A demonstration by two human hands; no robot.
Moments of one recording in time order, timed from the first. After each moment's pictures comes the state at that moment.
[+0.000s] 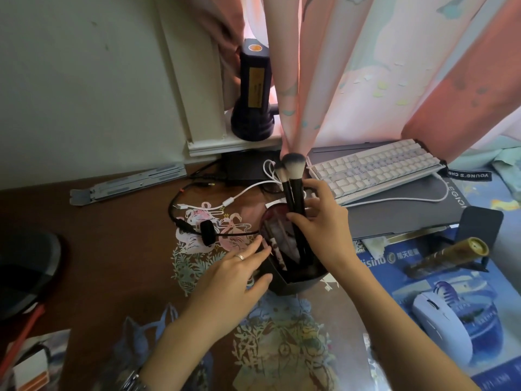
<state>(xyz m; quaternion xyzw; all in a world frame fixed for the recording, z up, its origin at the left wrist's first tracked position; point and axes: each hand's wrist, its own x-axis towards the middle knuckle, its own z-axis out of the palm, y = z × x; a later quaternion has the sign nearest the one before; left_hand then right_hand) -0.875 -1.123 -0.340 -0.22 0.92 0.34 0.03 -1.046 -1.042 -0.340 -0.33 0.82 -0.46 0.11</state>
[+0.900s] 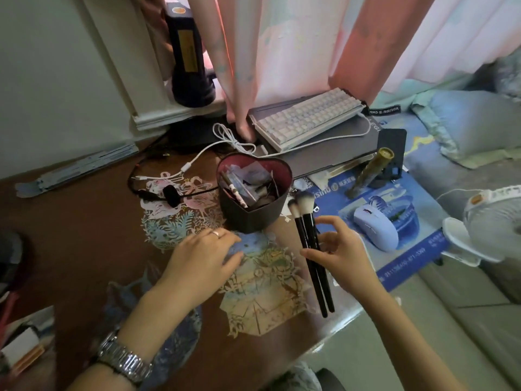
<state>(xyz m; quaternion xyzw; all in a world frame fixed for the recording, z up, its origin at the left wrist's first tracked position) -0.831 -1.085 -0.341 -0.11 0.98 0.17 0.05 -0.953 -0.870 -0.363 -0.19 0.85 -0.46 0.18</state>
